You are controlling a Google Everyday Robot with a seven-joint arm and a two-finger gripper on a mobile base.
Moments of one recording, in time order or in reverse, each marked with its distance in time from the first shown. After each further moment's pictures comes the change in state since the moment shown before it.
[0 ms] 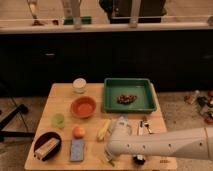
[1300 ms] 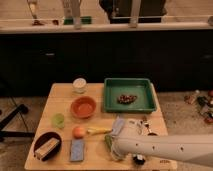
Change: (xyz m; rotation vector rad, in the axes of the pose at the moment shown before) arm 0.017 -0.023 -0.028 -0.006 -0.014 -0.167
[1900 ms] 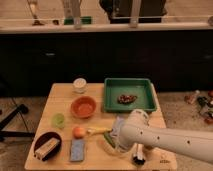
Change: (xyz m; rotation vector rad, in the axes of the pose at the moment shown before) arm -0.006 -0.019 -0.041 -0.027 0.013 -0.259
